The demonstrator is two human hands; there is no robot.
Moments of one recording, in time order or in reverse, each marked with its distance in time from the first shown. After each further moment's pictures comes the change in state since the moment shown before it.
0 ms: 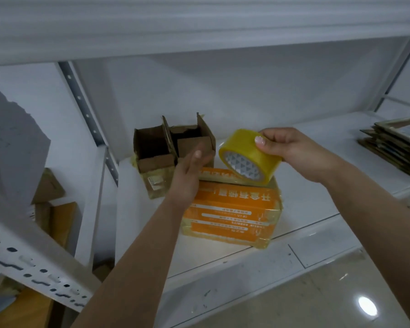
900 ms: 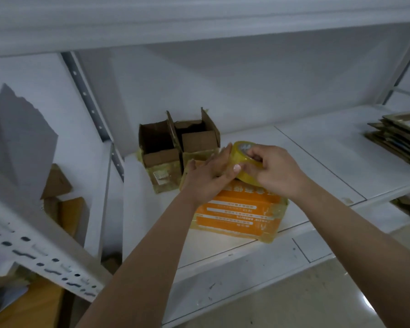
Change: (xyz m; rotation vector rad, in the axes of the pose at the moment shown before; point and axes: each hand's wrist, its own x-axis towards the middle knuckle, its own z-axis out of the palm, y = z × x) left_hand 0.002 0.005 0.013 0.707 -0.307 0.126; right_hand -0.005 0.021 0.053 -0.632 0.243 -0.042
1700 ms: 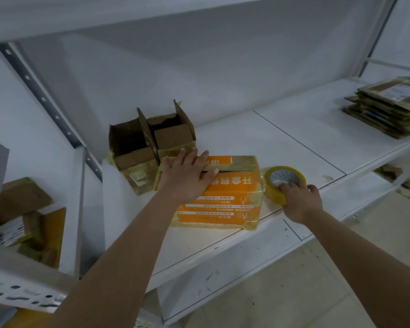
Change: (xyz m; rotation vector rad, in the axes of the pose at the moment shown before) left_hand 0.019 -0.006 0.018 0.580 -0.134 -0.064; right_hand -0.071 0.170 0.055 -0.616 -0.342 0.526
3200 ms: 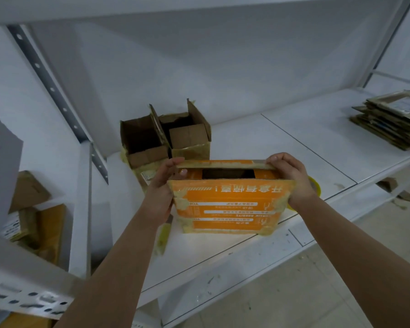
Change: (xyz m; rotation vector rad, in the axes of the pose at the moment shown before) left_hand -0.034 -0.071 0.033 -1.784 0.238 -0.010; right_hand -0.004 -0.075 -0.069 1.815 0.169 -0.114
